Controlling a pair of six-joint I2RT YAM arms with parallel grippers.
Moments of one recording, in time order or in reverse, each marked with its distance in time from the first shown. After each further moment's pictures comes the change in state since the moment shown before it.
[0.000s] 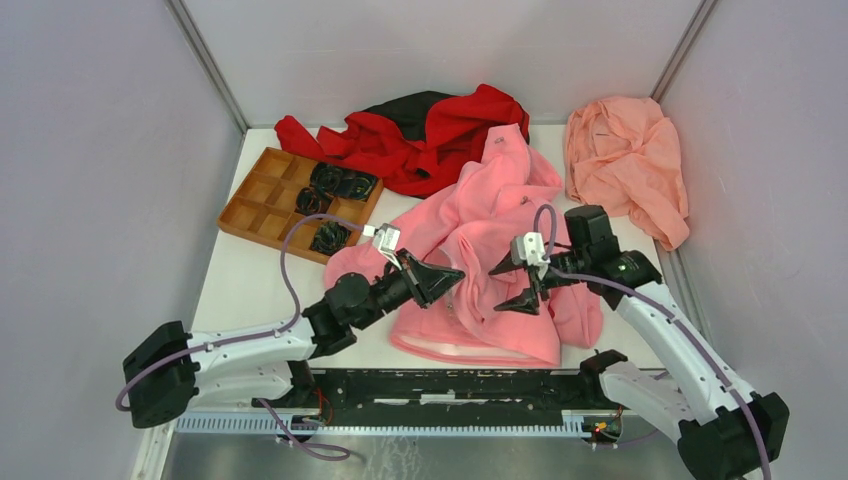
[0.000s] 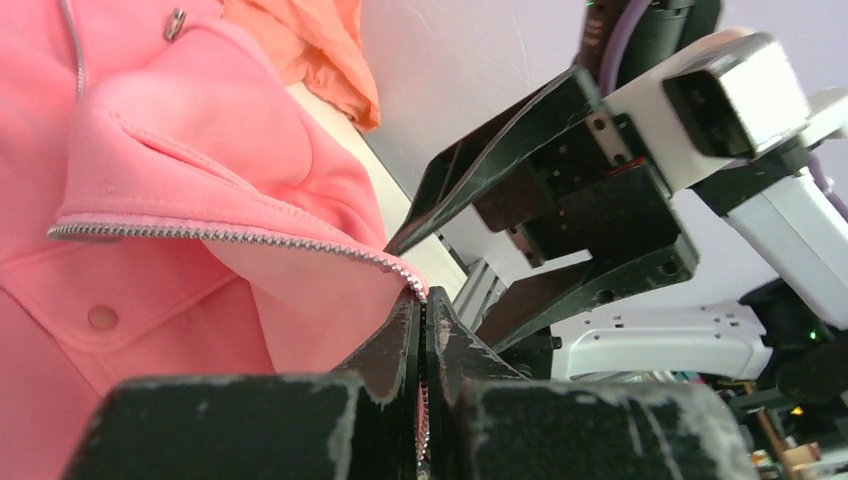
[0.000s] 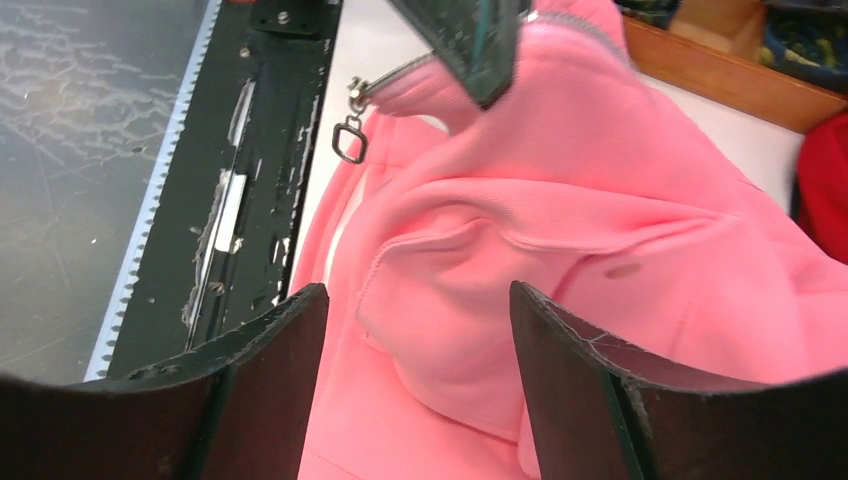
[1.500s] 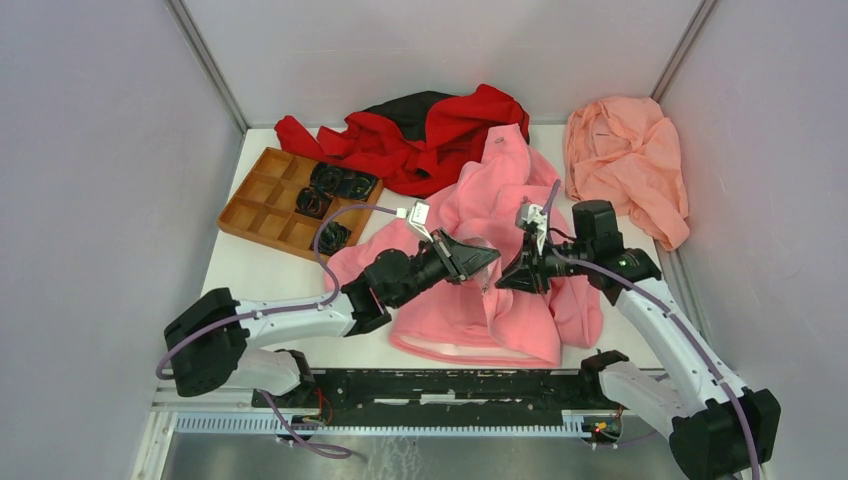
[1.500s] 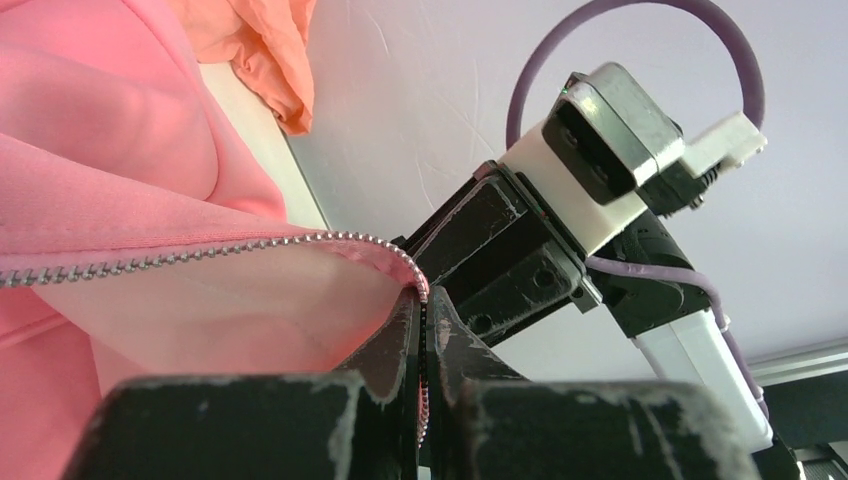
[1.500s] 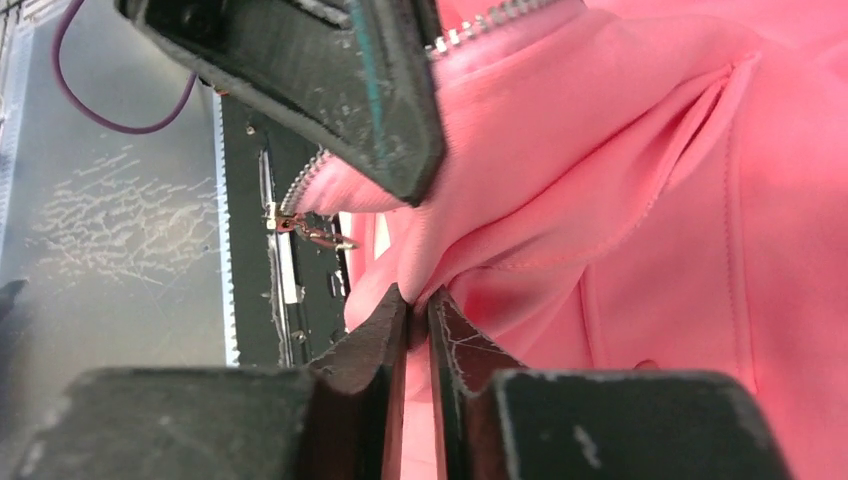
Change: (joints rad) left arm 0.000 0.311 0.243 0.039 -0.031 -0.351; right arm -0.097 0.017 -0.021 0.124 0.049 0.526
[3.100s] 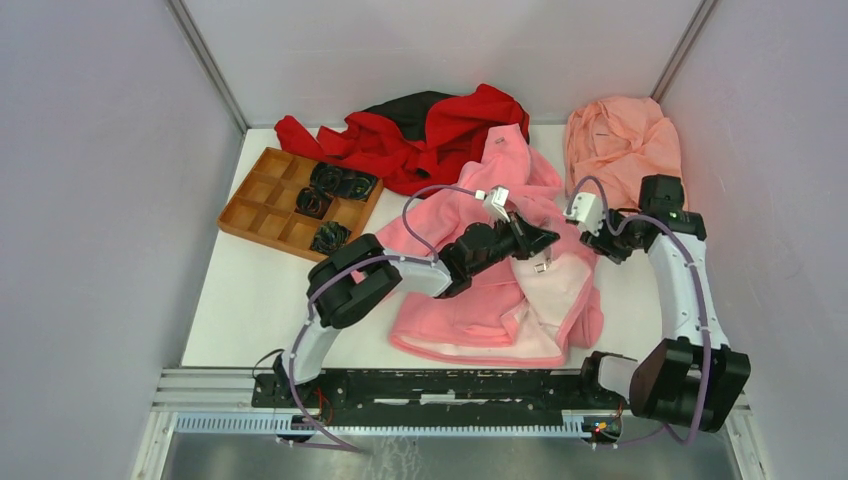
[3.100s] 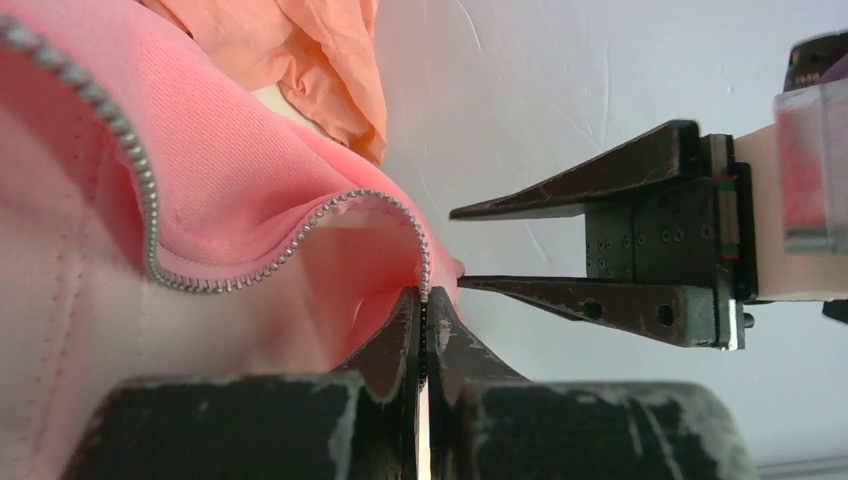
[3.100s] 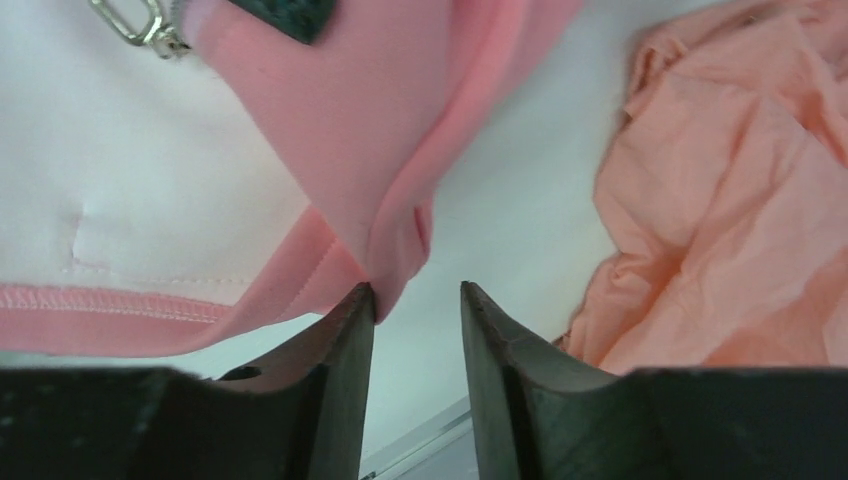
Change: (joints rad) left arm 0.049 0.803 0.552 0.209 0.114 0.104; right arm -0.497 0.255 0.257 -0.423 0.642 -0.993
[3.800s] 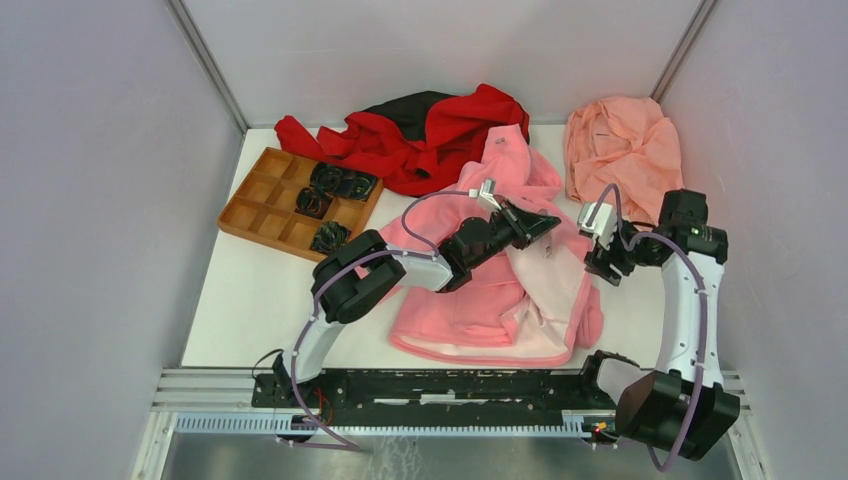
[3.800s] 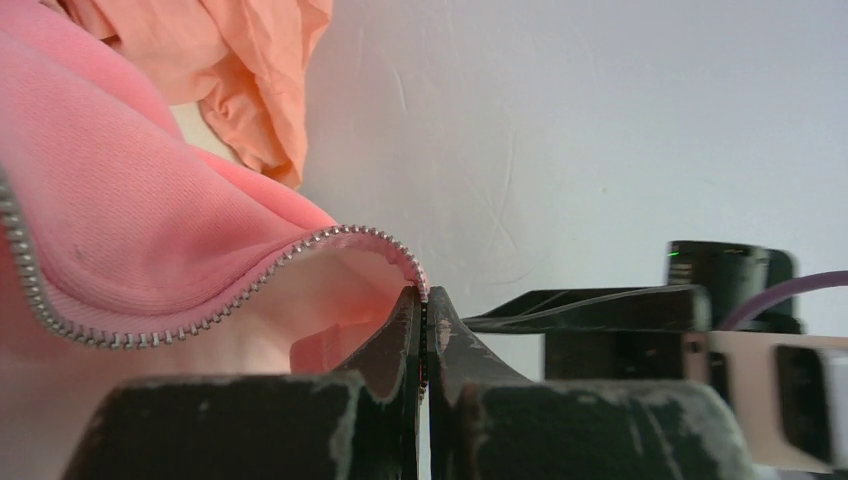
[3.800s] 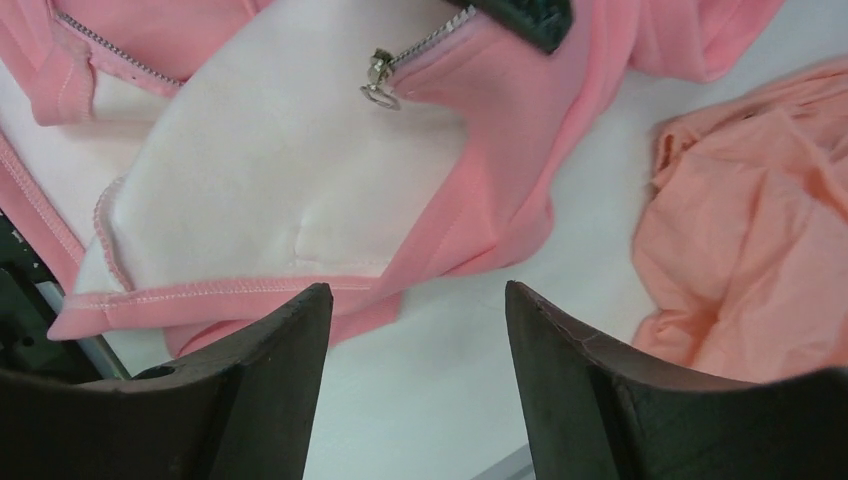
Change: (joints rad) left arm 0.035 0.058 0.054 0.089 -0.013 -0.314; right arm -0.146 -0.126 0.066 -0.220 -0.317 -0.098
